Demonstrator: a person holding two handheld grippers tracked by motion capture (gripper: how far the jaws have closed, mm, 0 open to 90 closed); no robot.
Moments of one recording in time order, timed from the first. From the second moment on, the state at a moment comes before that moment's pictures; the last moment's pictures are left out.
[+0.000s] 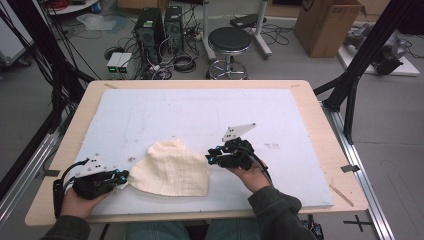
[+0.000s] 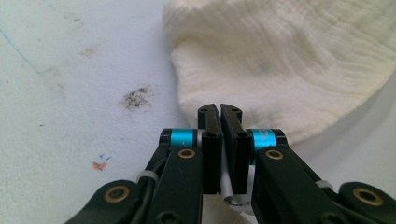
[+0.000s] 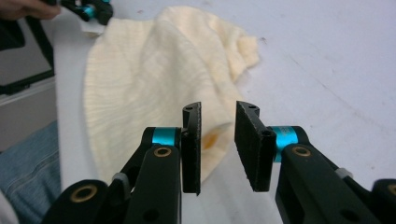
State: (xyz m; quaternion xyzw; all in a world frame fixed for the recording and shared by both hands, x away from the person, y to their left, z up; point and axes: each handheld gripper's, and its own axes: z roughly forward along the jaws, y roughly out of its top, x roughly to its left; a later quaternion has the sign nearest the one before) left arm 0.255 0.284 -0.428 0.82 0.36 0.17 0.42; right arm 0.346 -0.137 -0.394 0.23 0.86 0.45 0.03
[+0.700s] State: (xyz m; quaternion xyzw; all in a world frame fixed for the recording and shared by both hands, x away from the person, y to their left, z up) left arm 0.258 0.290 -0.432 0.81 0.38 0.17 0.41; right arm 0.338 -0.123 -0.440 0.22 0.89 0.39 -0.02
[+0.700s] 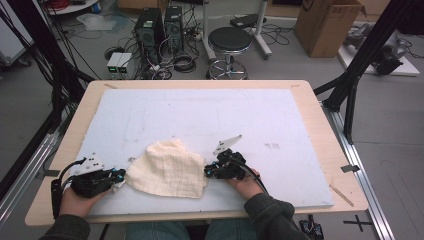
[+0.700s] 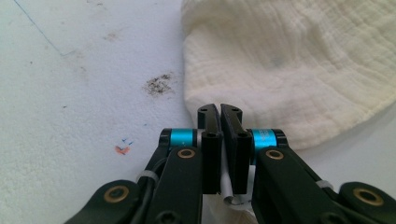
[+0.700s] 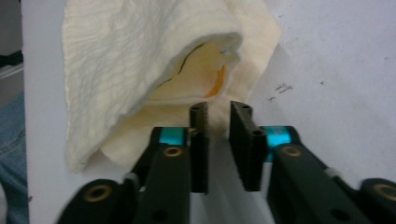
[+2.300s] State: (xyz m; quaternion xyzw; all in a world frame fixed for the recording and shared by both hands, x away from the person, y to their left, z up) left arm 0.263 0.265 -0.433 0.82 0.34 0.15 0.42; right arm 0.337 -0.152 -0.402 0.19 0.88 0.44 0.01
